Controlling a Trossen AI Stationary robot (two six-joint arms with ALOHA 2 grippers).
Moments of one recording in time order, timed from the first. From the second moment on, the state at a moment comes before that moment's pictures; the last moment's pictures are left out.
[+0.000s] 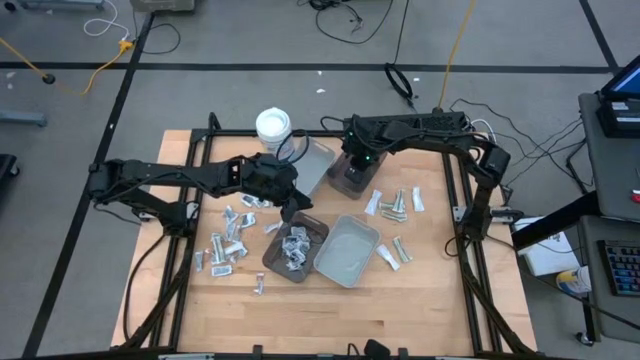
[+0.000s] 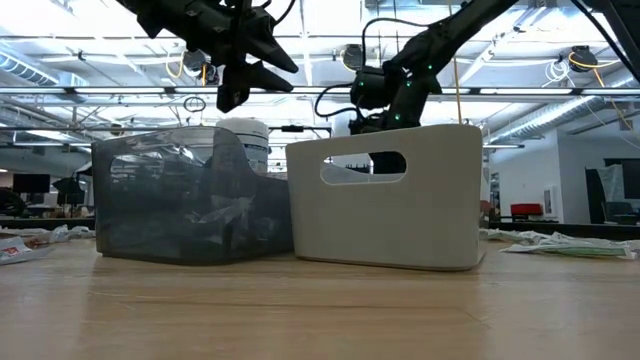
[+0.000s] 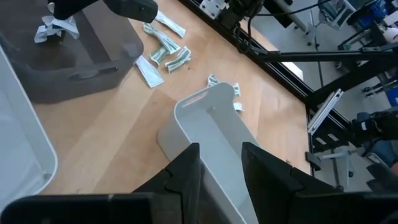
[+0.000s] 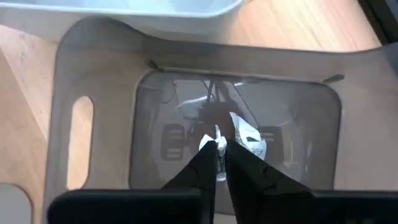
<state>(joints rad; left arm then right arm) 0.16 1.34 0.92 -0.11 0.24 -0.56 -0.54 1.84 1.34 -0.66 -0.10 -0.02</state>
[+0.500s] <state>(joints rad) 0.16 1.34 0.92 -0.21 0.24 -0.57 -0.54 1.82 1.34 -0.69 -0.10 0.01</state>
